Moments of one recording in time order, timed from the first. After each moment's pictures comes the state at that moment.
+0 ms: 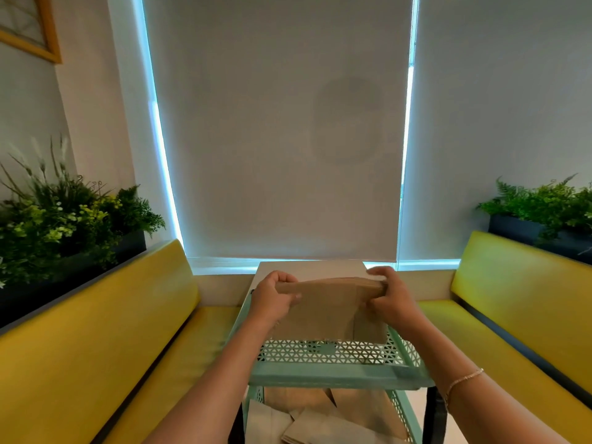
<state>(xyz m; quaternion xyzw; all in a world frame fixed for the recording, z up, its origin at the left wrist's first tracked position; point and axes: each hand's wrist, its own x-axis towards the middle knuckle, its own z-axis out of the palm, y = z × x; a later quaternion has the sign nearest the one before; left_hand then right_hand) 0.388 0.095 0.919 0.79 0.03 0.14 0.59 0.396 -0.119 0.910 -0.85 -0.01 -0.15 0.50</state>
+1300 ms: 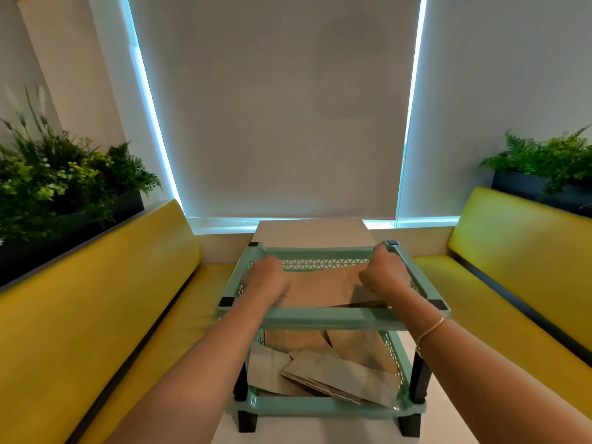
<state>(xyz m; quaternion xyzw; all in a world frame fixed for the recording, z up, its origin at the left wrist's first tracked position) 0.389 0.094 0.888 0.98 0.10 0.04 0.16 0.385 -0.094 0.893 -0.95 0.11 -0.10 0.27</state>
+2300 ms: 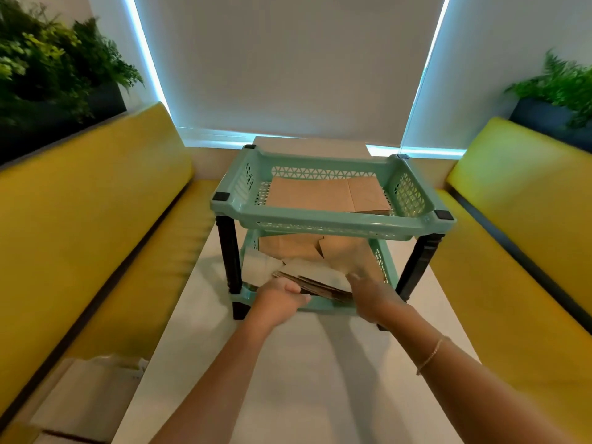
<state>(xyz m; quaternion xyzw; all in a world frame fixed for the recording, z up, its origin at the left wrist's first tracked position) 0.276 0.077 0.744 0.85 0.13 -0.13 0.49 0.299 -0.101 0.751 -0.99 -0.09 0.13 0.02</state>
